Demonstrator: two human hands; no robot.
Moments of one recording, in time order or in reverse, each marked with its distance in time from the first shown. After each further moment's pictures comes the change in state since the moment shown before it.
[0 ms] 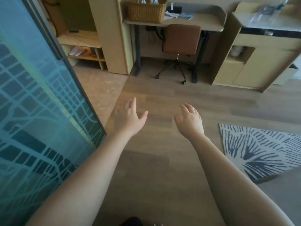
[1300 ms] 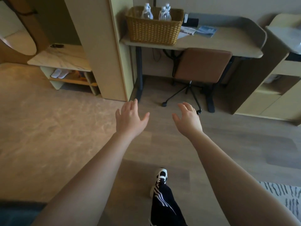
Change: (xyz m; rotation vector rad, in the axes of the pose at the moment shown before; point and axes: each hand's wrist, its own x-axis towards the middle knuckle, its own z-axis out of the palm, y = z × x) left_hand 0.670 -0.100 0.083 -0.023 -0.009 0.000; right_hand 0.662 -0.114 0.135 0.042 0.005 0.003
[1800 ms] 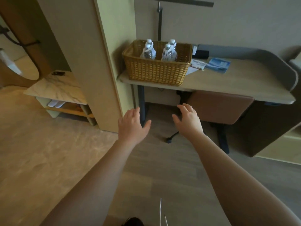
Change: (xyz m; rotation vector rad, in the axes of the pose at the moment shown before) left_hand 0.356 0.043 0.021 -0.008 0.082 -0.009; right_hand 0.381 -0.014 -0.017 0.033 0.023 -0.108
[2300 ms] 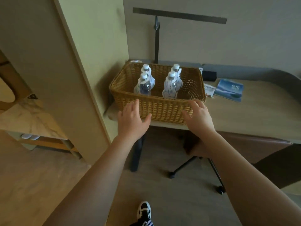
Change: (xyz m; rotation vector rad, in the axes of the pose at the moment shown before) left_hand 0.334 -0.009 0.034 -0.121 0.136 0.106; right_hand 0.320 0.012 0.026 0.011 0.161 -0.008
